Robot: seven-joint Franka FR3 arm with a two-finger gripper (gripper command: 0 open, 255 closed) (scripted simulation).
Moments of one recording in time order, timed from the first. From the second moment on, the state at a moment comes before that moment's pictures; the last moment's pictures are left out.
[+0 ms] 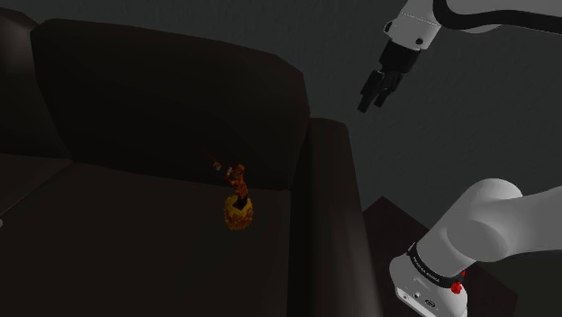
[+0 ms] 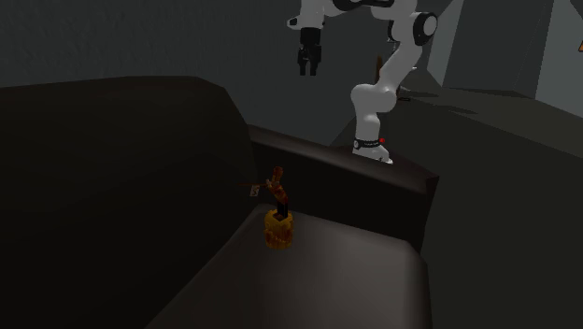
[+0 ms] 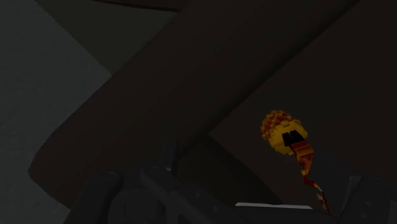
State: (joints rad) arm 0.01 -0.74 0.02 -2.32 0.08 1.67 -0.03
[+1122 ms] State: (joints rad) arm 0.09 -0.34 0.17 -2.29 0.12 2.10 0.01
